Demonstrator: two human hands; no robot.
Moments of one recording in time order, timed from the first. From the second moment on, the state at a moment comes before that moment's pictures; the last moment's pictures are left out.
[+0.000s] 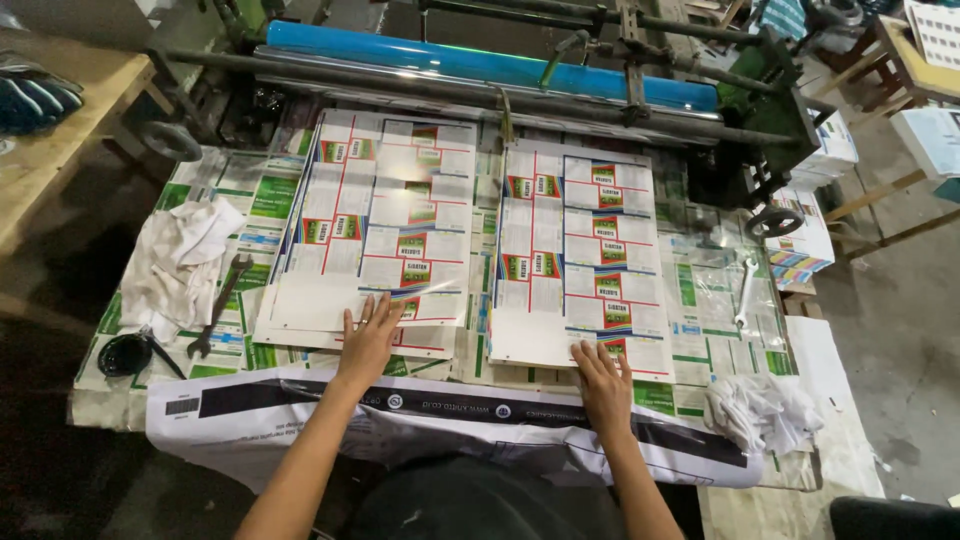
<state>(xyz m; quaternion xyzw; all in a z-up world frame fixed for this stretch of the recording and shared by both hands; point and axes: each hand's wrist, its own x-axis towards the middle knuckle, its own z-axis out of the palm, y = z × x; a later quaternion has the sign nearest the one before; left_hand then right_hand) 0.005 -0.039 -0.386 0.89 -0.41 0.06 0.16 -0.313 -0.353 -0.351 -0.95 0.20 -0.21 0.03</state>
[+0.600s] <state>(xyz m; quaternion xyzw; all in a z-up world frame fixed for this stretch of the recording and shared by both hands) 0.092 -0.116 -0.369 0.89 -0.43 0.01 0.13 -0.293 -0.370 -0.297 -0.94 0.25 -0.25 -0.01</state>
